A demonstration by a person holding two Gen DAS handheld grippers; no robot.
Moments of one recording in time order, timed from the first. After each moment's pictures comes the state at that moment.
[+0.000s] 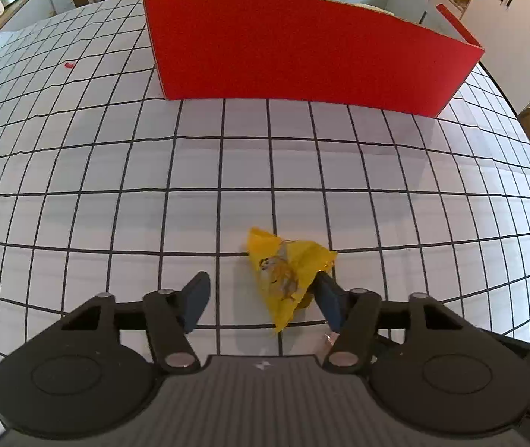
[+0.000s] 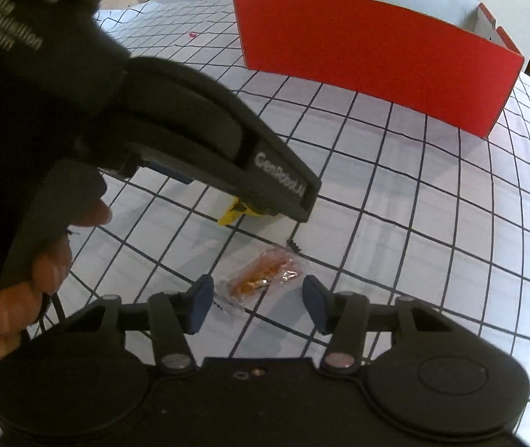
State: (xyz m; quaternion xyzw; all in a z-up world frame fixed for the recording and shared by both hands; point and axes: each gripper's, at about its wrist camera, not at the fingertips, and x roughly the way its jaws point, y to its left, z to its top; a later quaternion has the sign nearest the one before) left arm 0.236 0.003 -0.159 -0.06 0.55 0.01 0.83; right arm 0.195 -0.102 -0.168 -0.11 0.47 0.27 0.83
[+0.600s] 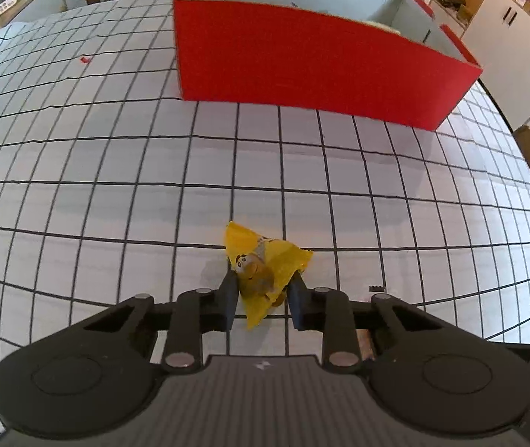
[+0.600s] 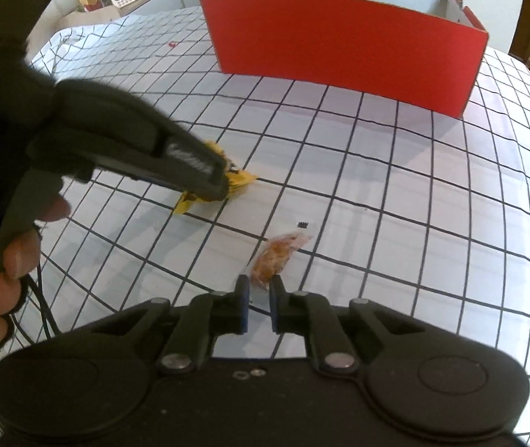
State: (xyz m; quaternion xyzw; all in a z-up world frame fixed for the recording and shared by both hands) left arm 0.220 0.017 -0.146 -0.09 0.53 0.01 0.84; right arm 0.195 -0.127 -0.161 -0.07 0.48 0.26 0.84
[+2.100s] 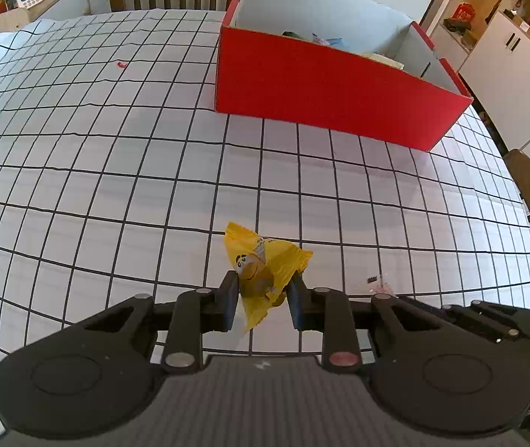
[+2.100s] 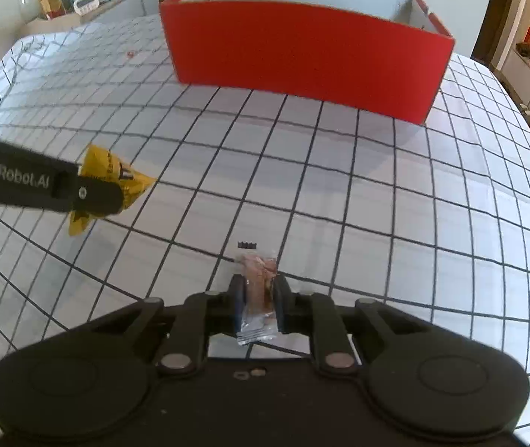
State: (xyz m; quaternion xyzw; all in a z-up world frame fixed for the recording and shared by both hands) left arm 0.188 0.034 -0.119 -0.11 0.51 0.03 0.85; right arm 0.208 -0.125 -0.157 -0.08 0.46 0.20 0.86
